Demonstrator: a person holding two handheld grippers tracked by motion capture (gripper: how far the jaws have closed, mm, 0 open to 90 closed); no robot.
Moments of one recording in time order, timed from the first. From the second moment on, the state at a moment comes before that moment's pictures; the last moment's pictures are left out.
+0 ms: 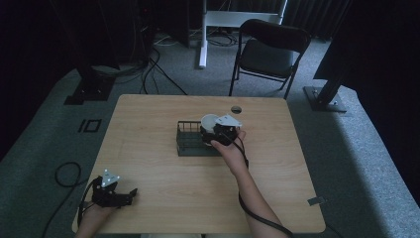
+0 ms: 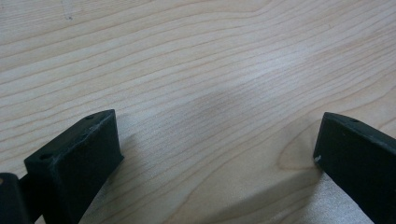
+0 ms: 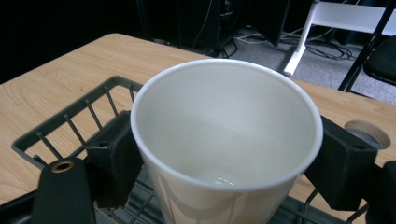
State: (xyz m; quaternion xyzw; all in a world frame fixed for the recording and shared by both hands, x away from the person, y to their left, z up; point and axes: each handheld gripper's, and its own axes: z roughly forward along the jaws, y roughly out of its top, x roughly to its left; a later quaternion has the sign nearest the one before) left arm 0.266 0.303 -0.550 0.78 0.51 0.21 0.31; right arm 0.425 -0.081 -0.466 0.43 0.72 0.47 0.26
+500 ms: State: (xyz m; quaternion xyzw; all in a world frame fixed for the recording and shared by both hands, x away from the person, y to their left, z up) left arm 0.266 0.303 -0.550 0.78 0.51 0.21 0.31; right arm 0.424 -0.083 -0.466 0.42 0.74 0.48 0.24
